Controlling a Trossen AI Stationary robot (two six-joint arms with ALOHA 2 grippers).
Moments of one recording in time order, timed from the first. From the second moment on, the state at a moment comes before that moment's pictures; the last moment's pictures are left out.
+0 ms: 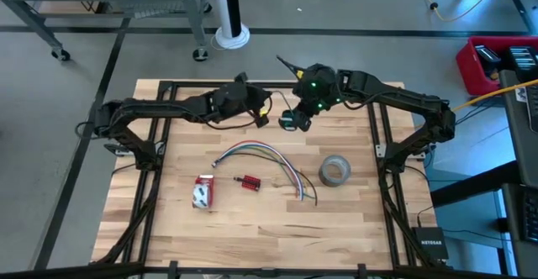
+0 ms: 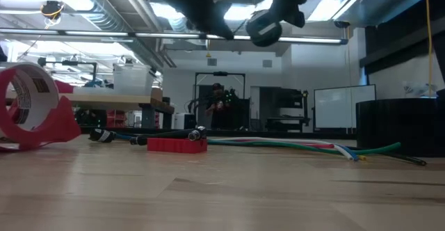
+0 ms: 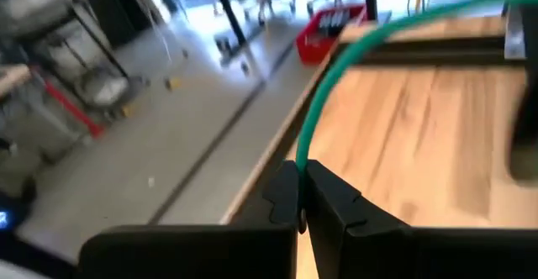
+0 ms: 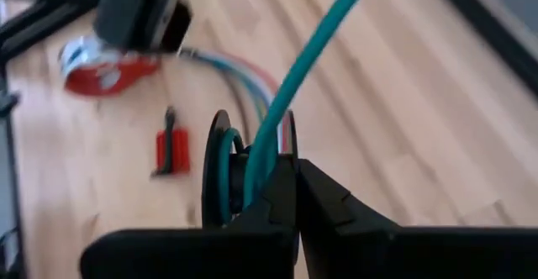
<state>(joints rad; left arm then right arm) 0.25 1.55 1.16 0.05 -0.39 0.23 -0.31 1.51 1.53 -0.90 -0.17 0.23</state>
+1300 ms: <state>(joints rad) 0.10 1.54 1.16 -0.29 -0.64 -0.07 -0.31 1.51 1.49 -0.68 0.15 0.21</state>
